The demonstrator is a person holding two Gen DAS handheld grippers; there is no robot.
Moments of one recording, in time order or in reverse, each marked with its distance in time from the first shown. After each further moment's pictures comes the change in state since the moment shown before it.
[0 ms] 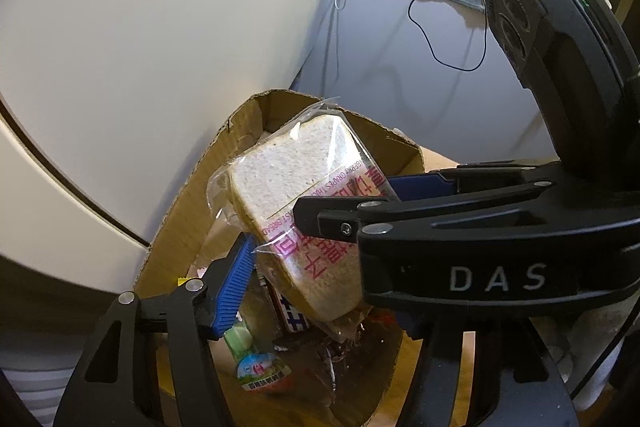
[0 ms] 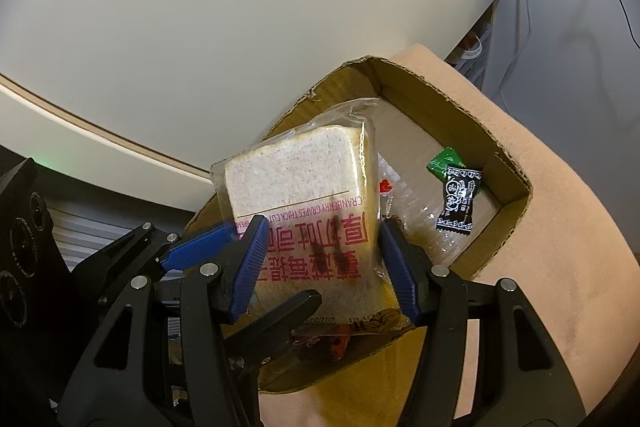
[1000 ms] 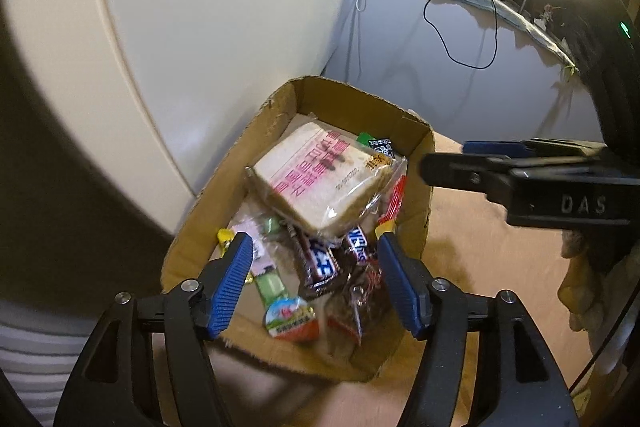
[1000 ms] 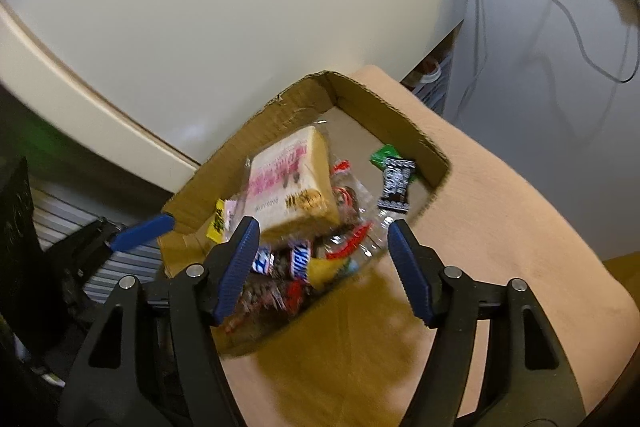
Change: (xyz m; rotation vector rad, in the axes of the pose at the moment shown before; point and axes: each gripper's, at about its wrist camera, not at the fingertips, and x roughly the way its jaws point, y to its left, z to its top) left arm -0.041 0.008 -0.034 -0.024 -0.017 0.087; right arm -0.056 -0.001 -0.038 -0.046 -0.109 -0.144
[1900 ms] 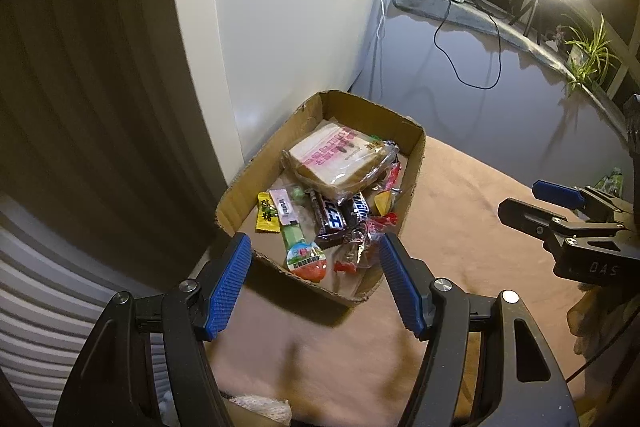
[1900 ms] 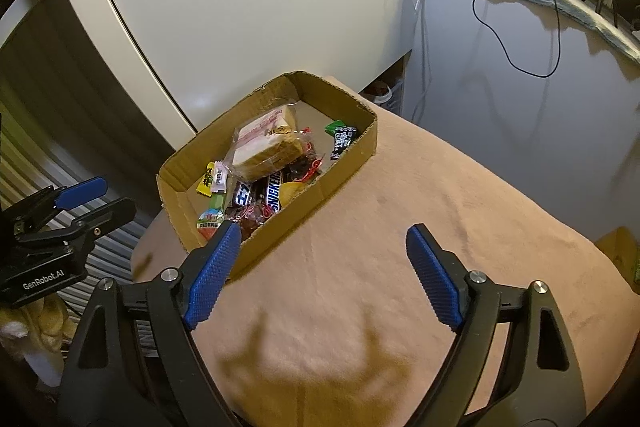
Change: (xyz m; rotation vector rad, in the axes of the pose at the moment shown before) left arm -0.070 -0.012 -0.045 -0.050 -0.096 0.101; right arm -0.082 0.002 -0.096 -0.008 -0.168 -0.132
